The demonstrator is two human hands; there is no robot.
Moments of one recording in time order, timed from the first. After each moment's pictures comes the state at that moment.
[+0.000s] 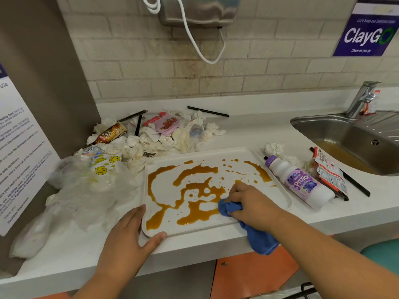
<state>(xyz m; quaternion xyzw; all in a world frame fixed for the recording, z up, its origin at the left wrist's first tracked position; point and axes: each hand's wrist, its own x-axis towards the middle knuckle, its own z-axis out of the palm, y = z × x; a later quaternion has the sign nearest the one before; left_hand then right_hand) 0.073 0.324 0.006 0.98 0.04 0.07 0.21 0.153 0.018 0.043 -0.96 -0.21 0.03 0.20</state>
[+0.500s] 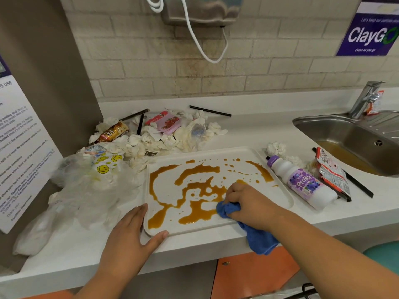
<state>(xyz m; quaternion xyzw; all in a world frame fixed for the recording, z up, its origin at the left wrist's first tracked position) 0.073 0.325 0.004 0.97 0.04 0.07 0.21 0.152 0.026 0.054 -0.95 -0.24 0.08 0.20</state>
